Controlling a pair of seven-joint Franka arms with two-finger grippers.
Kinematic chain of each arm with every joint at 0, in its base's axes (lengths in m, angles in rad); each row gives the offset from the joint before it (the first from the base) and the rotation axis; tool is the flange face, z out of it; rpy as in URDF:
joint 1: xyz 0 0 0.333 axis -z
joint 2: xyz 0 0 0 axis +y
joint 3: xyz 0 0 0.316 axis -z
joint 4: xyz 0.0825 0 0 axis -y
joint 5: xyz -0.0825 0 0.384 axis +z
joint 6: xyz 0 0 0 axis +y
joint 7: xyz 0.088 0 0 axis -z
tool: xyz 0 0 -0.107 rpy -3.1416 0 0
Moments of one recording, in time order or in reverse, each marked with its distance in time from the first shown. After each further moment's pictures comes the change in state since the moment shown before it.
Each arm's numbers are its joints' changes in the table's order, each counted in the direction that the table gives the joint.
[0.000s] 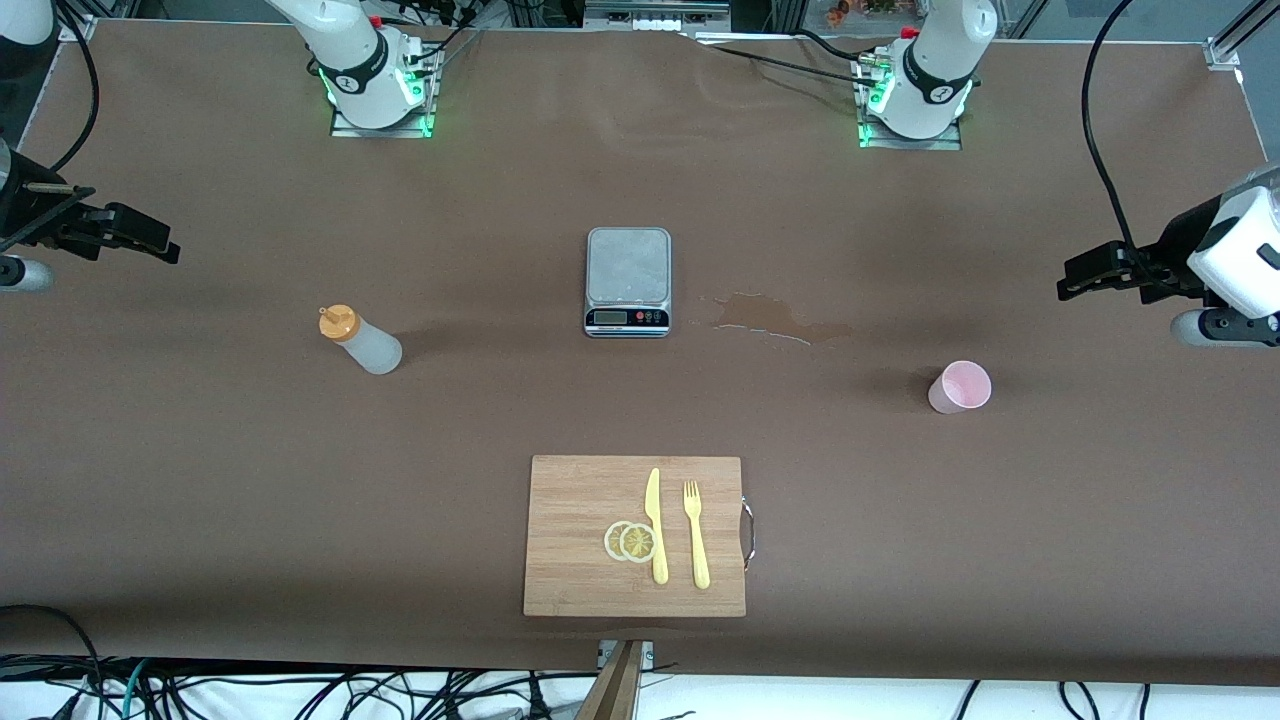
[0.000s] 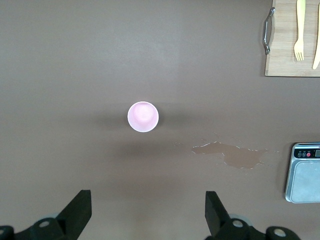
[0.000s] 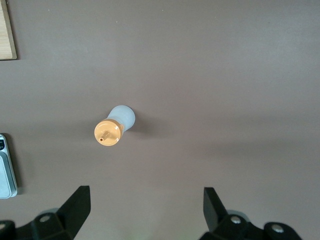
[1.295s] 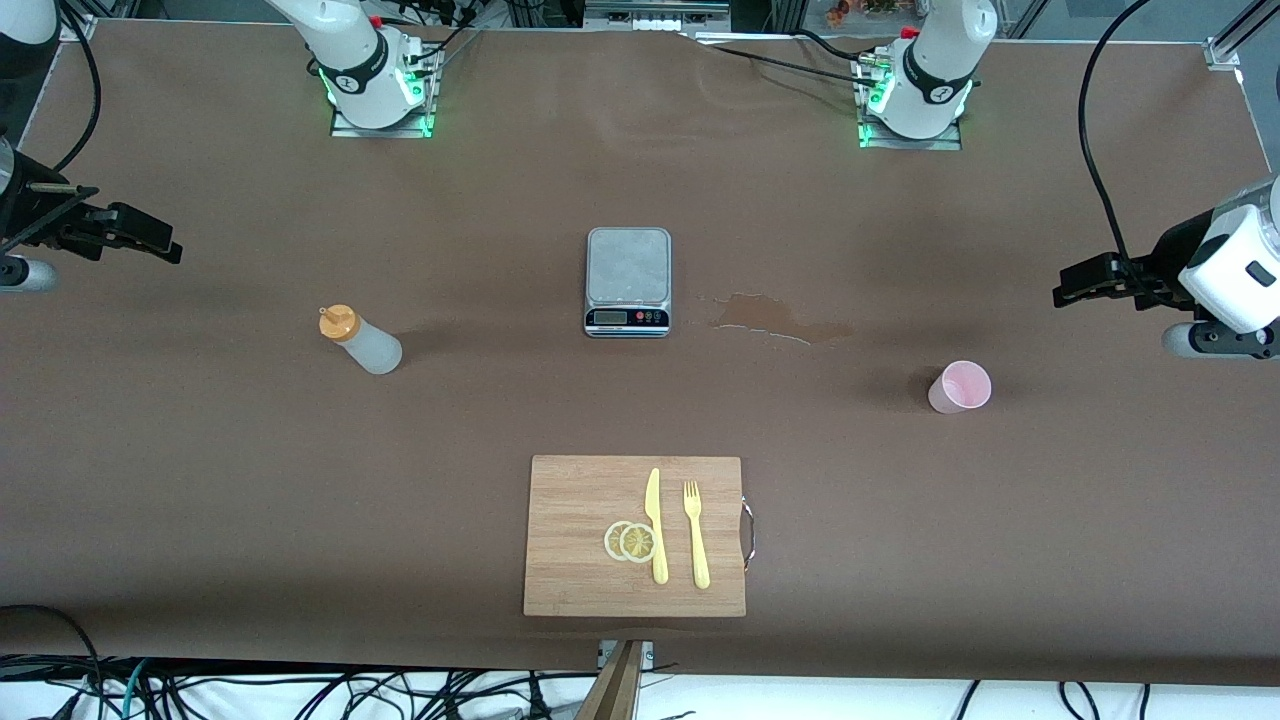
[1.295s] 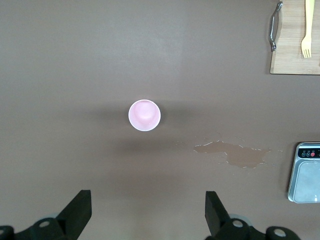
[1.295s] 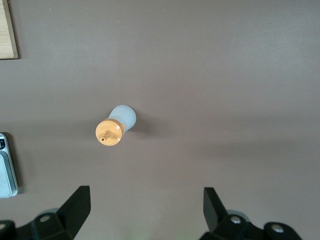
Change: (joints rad) left arm -0.003 0.026 -0.005 -0.002 0.000 0.000 0.003; right arm -0.001 0.000 -0.004 0.000 0.000 0.000 0.000
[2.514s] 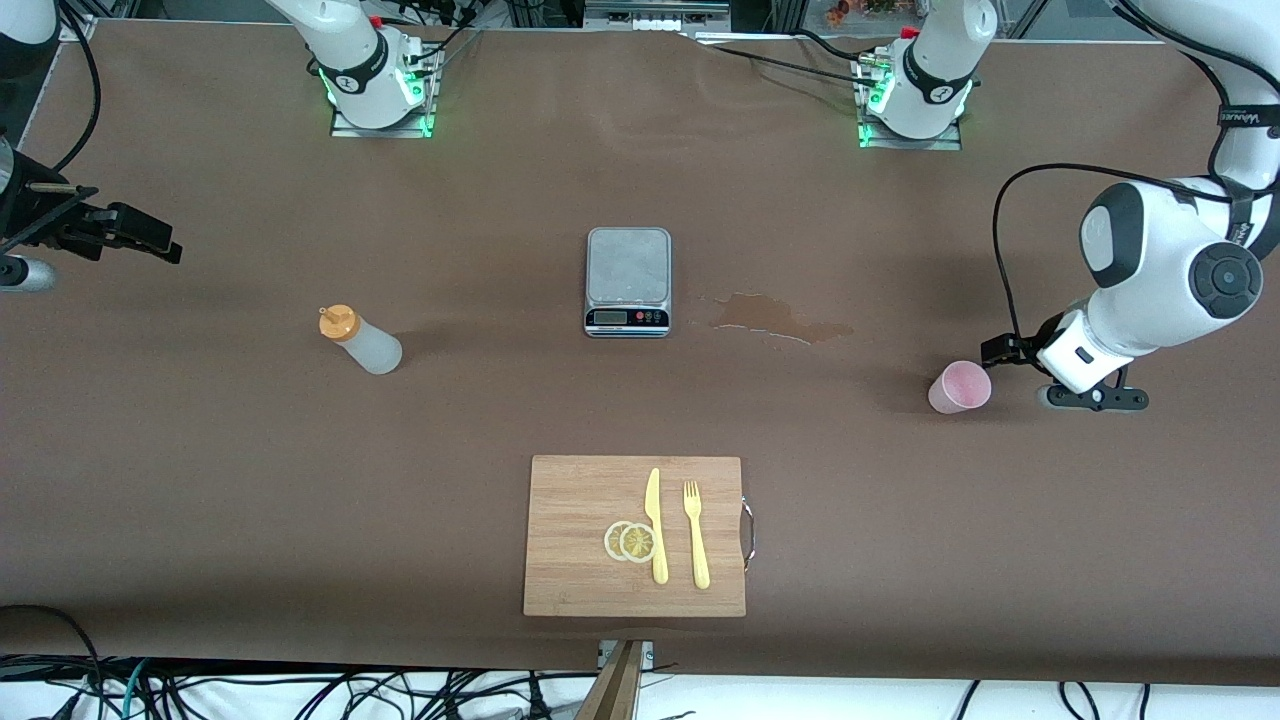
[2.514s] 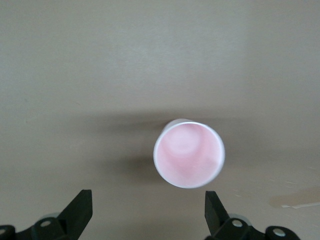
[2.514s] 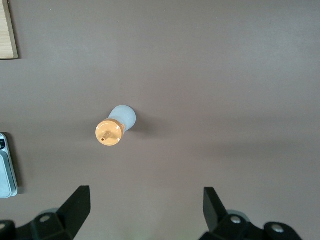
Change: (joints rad) left arm -0.035 0.059 -0.046 -0.641 0.043 -0.776 0.147; right arm 0.000 0.000 0.000 0.000 0.000 0.000 0.000
